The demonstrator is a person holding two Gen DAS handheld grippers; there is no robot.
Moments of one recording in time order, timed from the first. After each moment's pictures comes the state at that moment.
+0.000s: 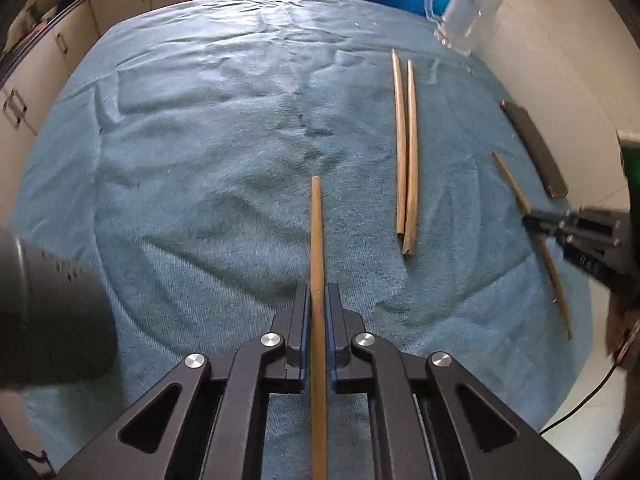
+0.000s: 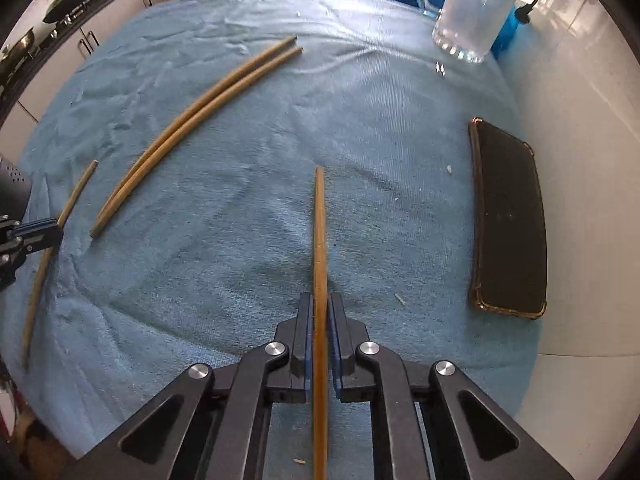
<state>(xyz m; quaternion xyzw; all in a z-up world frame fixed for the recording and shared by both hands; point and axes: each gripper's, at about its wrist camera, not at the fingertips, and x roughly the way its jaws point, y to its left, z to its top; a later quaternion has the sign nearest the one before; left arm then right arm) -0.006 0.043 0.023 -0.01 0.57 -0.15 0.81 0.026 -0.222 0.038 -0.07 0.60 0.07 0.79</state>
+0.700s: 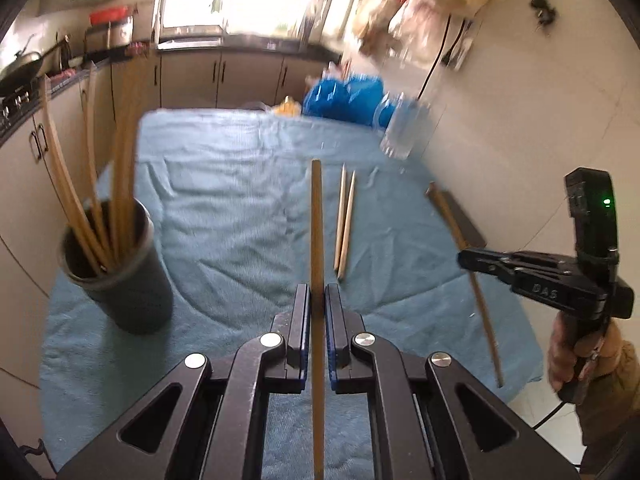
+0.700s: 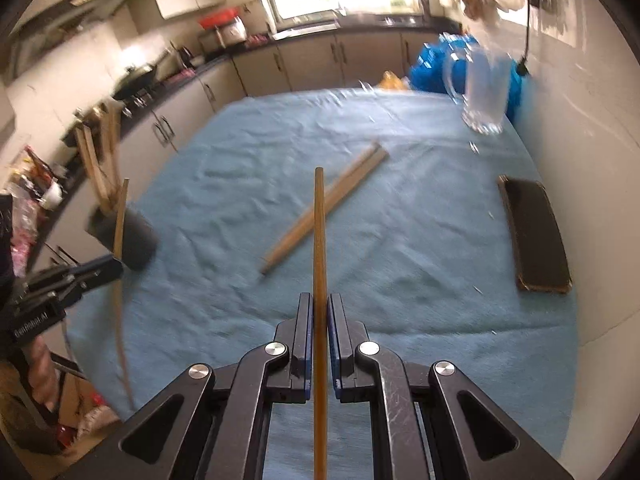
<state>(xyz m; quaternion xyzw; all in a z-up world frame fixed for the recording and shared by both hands) -0.114 0.091 0.124 -0.06 0.38 -0.19 0.90 -0.064 -0.173 0.124 0.04 0.45 0.16 0.88</state>
